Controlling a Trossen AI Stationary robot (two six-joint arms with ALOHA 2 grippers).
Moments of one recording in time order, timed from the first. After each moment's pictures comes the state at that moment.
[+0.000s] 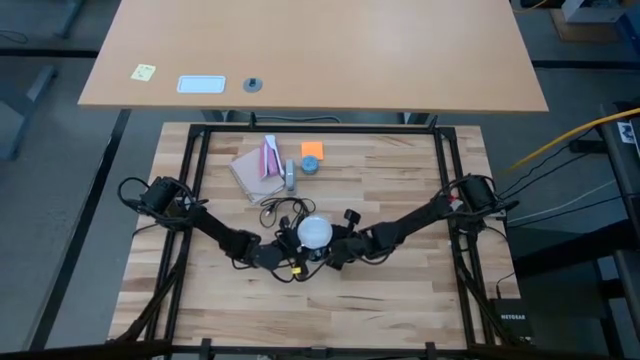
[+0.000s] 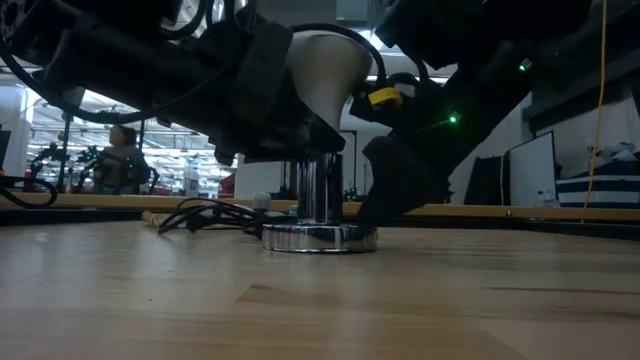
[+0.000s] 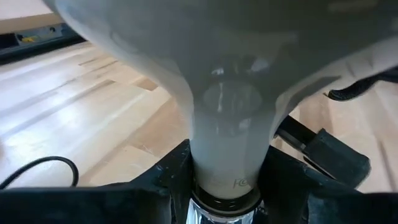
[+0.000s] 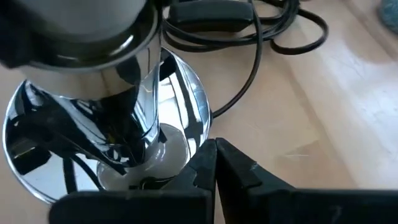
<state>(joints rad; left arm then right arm) -0.42 1.91 0.73 0.80 -0.77 -0.36 0.31 1.94 1.00 0.00 0.51 0.44</state>
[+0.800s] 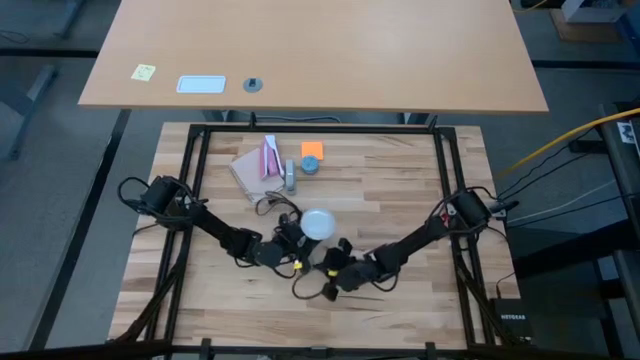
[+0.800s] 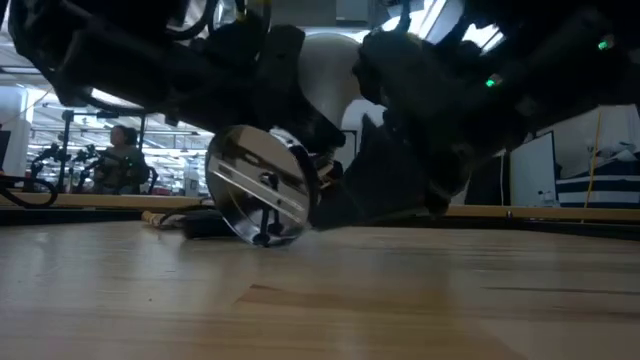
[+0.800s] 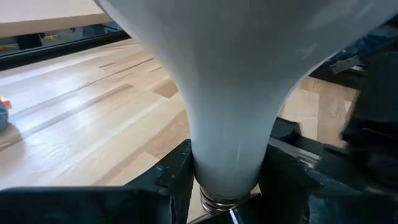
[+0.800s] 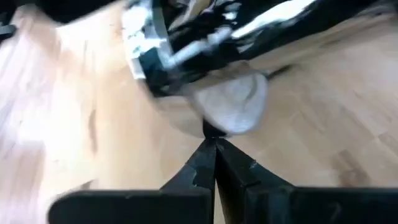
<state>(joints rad) -0.41 1.91 0.73 0.80 -0.81 -0.41 0.46 2.04 1.01 0.37 0.49 0.67</state>
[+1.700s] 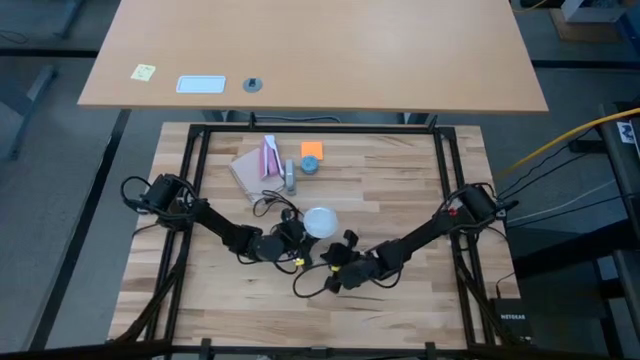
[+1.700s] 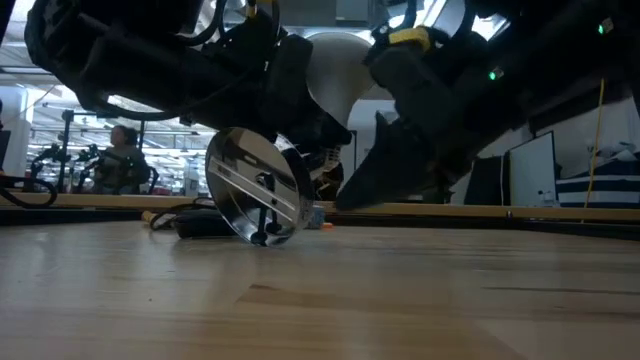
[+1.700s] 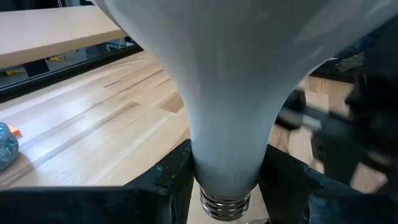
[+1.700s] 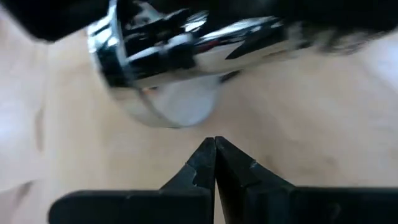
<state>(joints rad) -0.35 1.91 0.73 0.91 -0.79 -0.25 0.45 1.97 1.00 0.20 0.59 0.62</state>
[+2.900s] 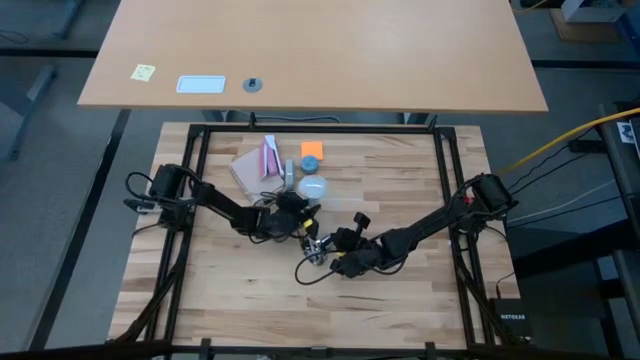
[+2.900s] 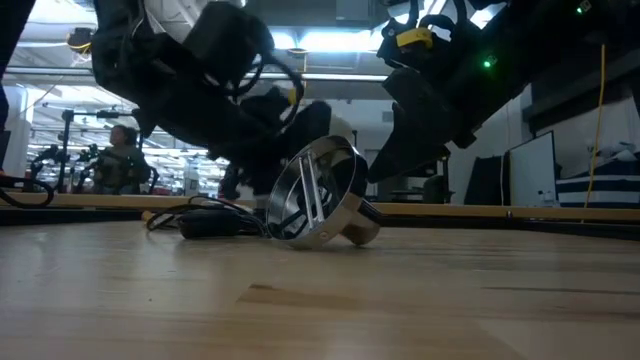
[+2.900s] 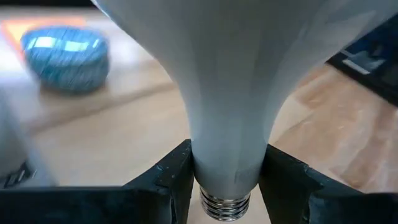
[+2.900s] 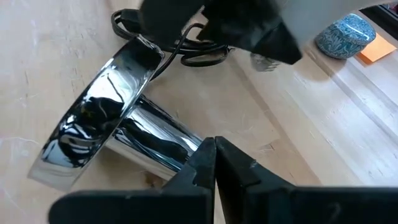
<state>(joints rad) -0.14 1.90 0.73 0.69 -0.77 -0.69 0.41 1.83 1.00 -0.11 0.71 0.57</state>
